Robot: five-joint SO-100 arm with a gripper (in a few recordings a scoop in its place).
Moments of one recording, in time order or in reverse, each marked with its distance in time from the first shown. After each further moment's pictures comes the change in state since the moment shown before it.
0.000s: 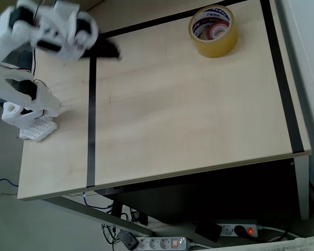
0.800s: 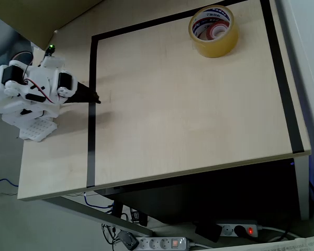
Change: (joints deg) arm 1.5 70.7 70.6 -5.0 0.3
